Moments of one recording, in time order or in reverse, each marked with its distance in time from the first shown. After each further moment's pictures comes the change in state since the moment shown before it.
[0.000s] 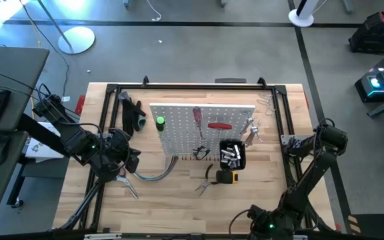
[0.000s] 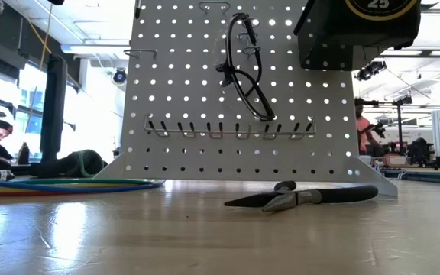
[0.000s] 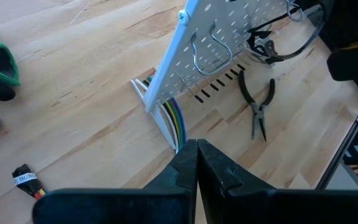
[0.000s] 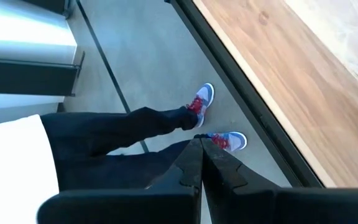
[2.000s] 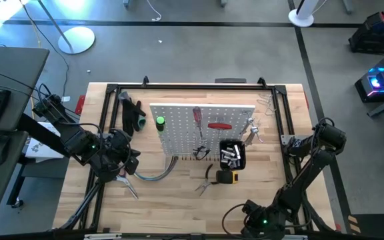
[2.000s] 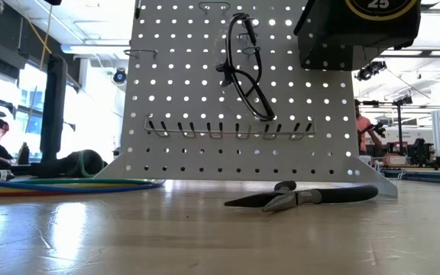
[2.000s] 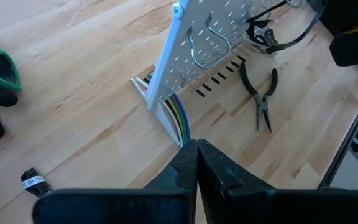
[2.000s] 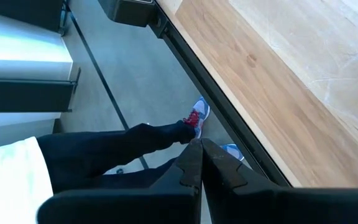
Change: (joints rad) left arm 0.000 0.000 0.000 -0.001 0.019 0.060; right arm -0.065 0.000 0.000 -0.021 0.000 -0.008
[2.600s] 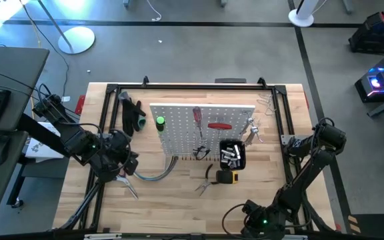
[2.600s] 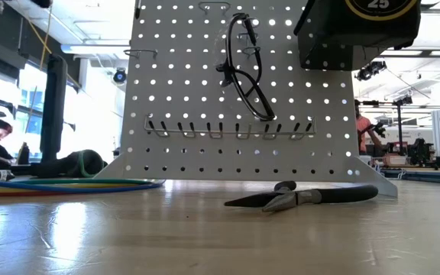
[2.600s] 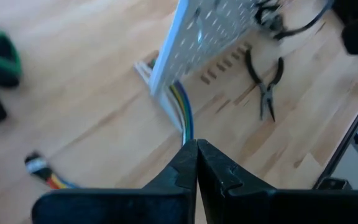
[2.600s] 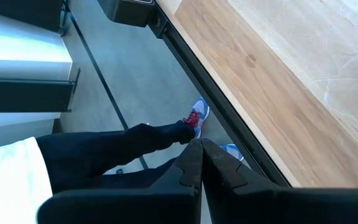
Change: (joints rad) left arm 0.000 0.000 0.000 -0.020 0.058 -0.030; right arm 0.000 0.000 0.000 -0.002 0.000 0.000
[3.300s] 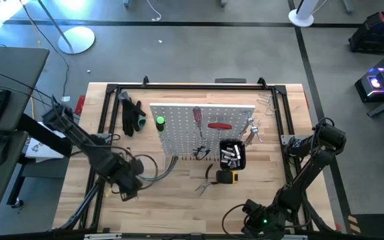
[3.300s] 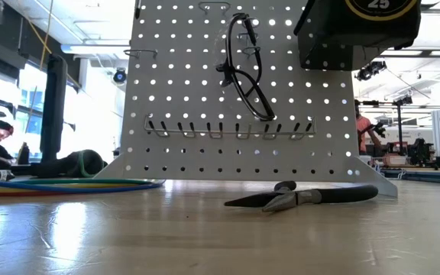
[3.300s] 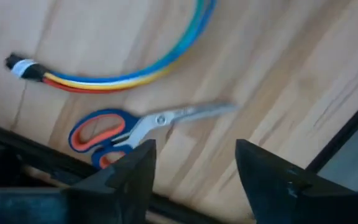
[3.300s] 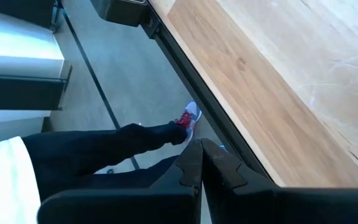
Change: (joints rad) left arm 0.034 0.282 0.000 -0.033 0.592 0.375; right arm 0.000 0.000 0.000 -0.028 0.000 -0.023
